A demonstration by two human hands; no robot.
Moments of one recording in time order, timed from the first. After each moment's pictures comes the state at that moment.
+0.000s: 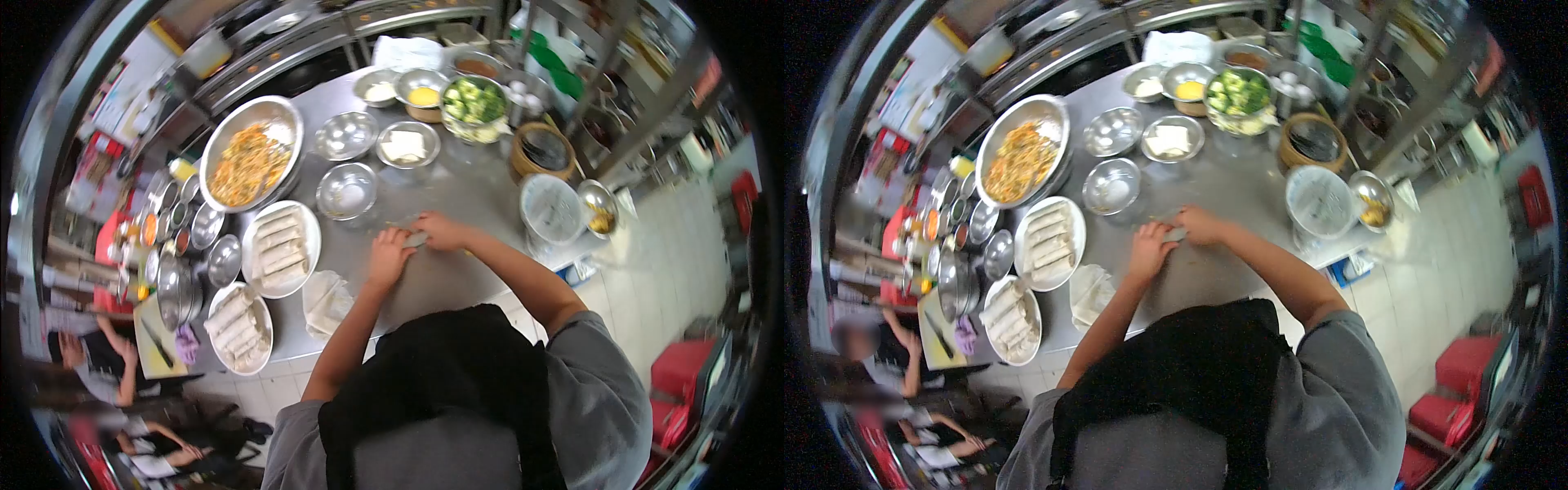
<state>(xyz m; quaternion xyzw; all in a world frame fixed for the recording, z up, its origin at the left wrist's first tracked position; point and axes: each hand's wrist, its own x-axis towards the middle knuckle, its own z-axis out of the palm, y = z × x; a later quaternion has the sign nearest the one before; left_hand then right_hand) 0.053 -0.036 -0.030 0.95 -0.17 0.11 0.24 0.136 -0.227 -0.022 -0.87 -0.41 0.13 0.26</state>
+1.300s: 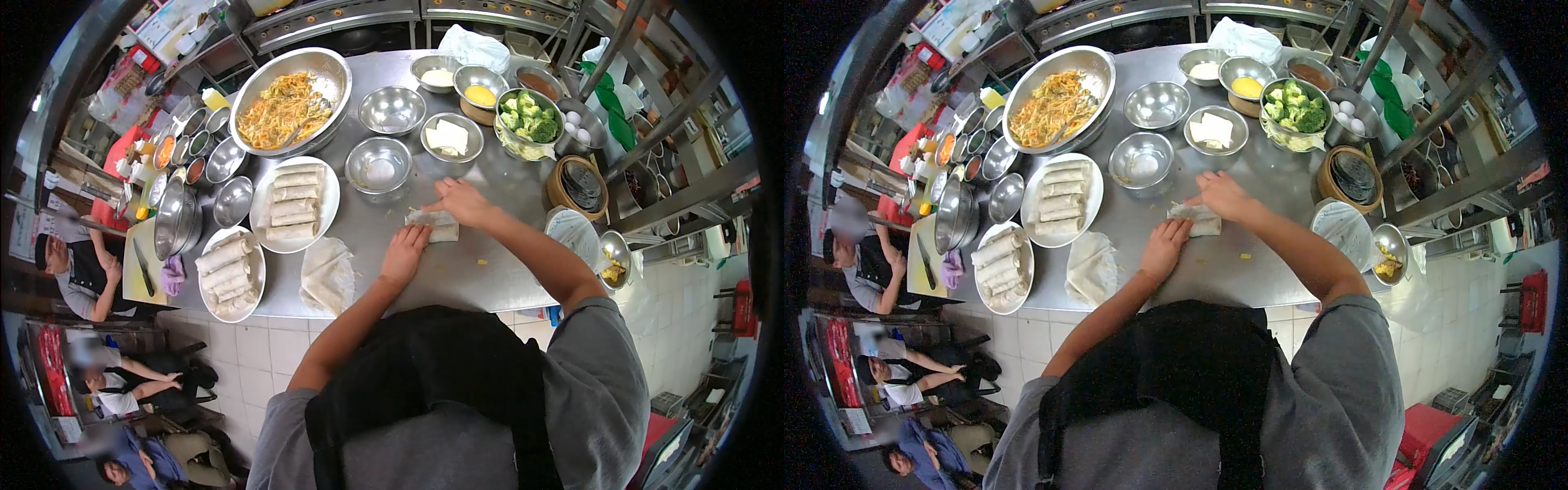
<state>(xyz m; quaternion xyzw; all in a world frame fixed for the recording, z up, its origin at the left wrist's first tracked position) 0.027 -0.051 -0.047 0.96 -0.14 0.16 0.18 0.190 -0.220 0.008 -0.82 -0.57 0.03 -0.02</state>
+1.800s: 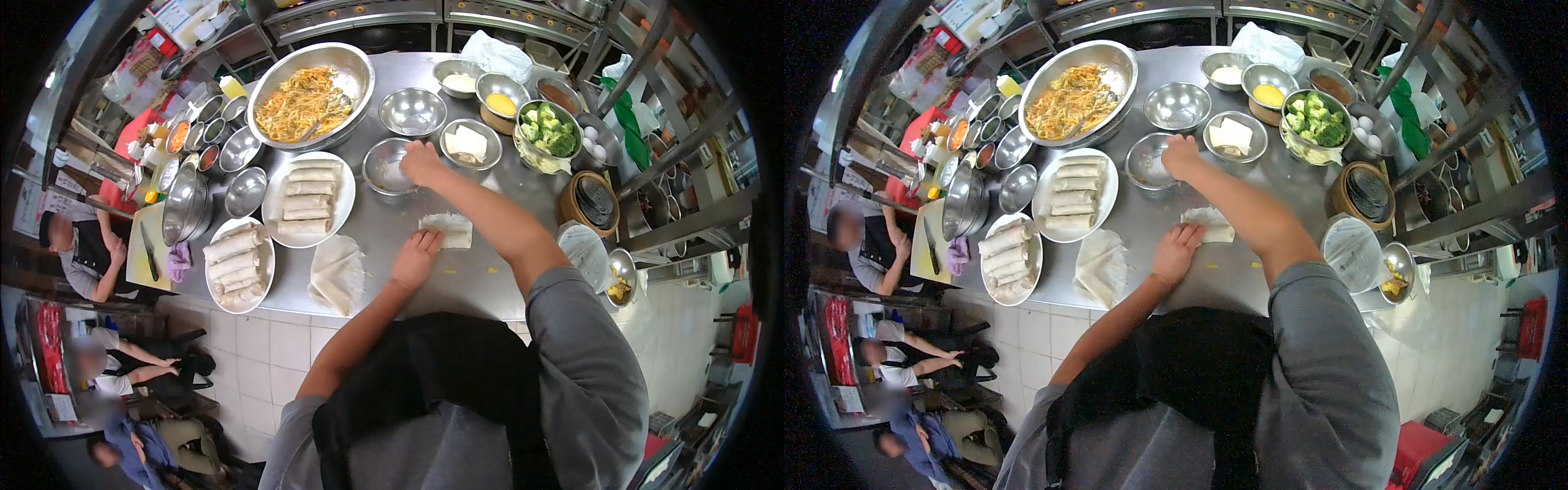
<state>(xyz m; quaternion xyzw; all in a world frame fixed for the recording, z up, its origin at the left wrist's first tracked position) 0.025 -0.054 -0.042 0.96 -0.12 0.17 0.18 0.254 -0.063 0.003 -0.90 -0.43 0.02 -0.01</state>
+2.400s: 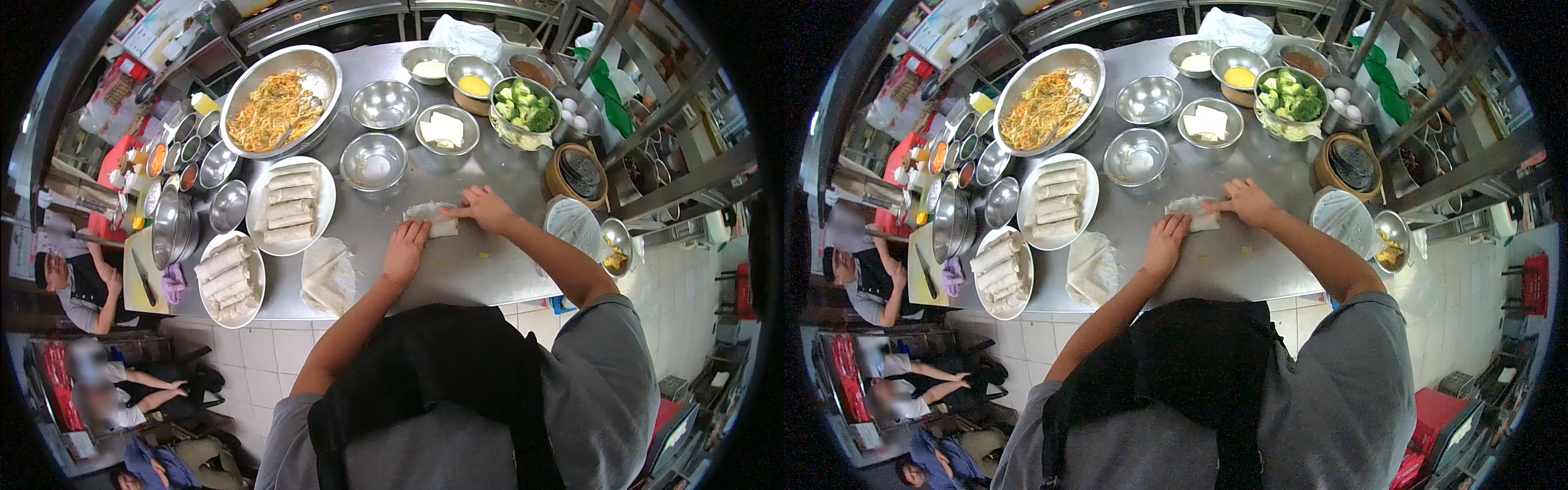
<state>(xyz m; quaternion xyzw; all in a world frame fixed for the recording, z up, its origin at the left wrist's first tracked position) 0.025 -0.054 -0.045 0.96 -0.14 0.16 0.19 0.172 -0.276 0.008 -0.86 -0.50 0.07 0.00</state>
